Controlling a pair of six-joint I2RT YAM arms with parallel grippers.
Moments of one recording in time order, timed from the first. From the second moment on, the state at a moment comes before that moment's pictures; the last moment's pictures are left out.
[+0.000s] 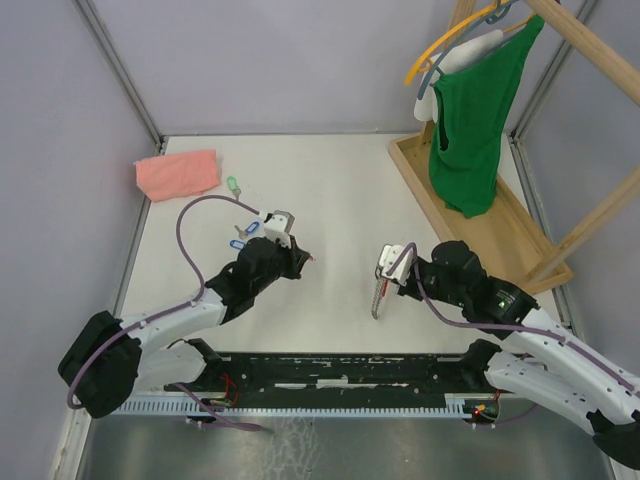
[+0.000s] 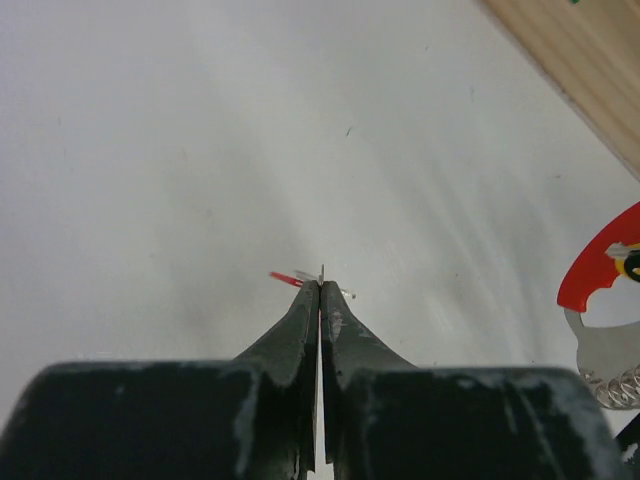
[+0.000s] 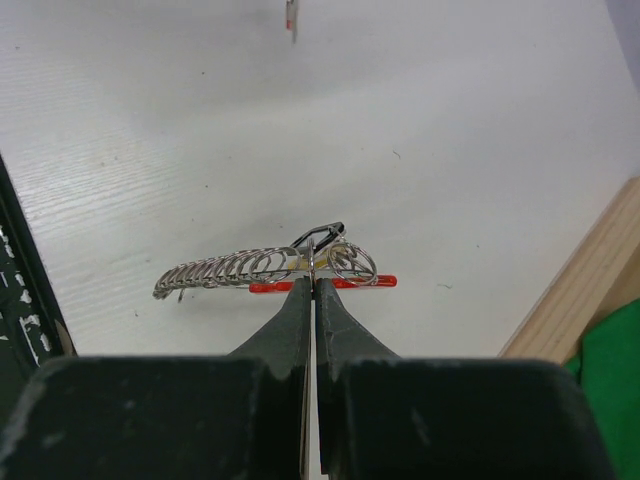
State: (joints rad) left arm -0.72 1.16 0.47 0.25 -0.12 -0.42; right arm 0.80 0.73 0.71 -0.50 -0.13 -0.48
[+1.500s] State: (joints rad) left arm -0.94 1.13 0.25 0.90 0.34 0.60; right arm 0.90 0.92 0.65 -0.24 -0.24 -1.01
